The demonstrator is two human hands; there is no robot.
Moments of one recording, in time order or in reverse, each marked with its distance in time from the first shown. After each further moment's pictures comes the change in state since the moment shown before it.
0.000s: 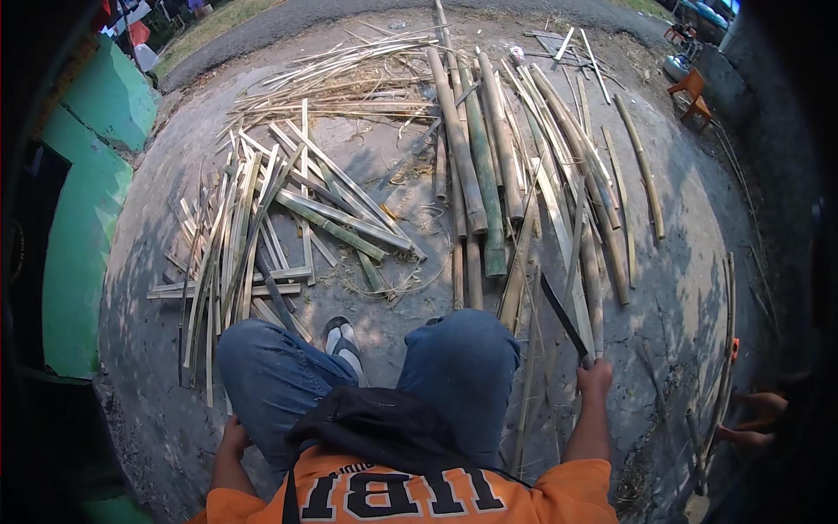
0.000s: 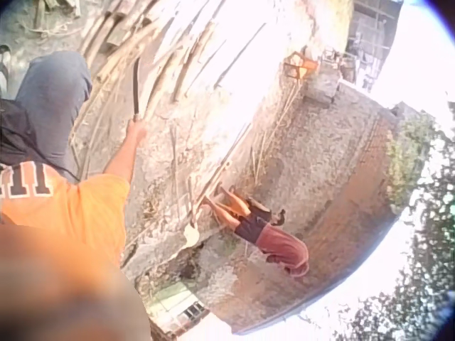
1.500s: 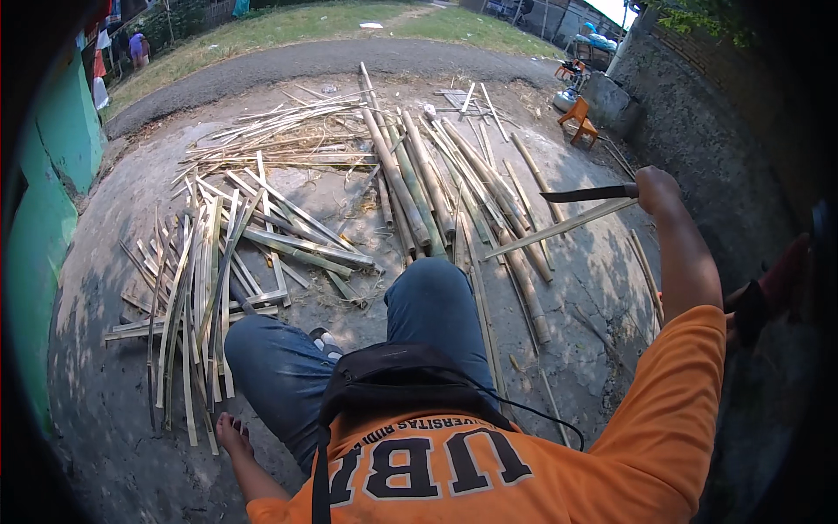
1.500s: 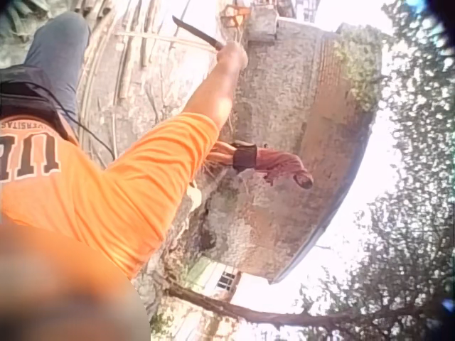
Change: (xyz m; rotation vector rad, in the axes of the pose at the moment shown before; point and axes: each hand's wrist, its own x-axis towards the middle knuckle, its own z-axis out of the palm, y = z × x) left_hand 0.137 -0.057 -0.002 -1.013 0.059 0.282; right_hand -0.120 -0.186 -0.525 -0.751 0.378 -0.224
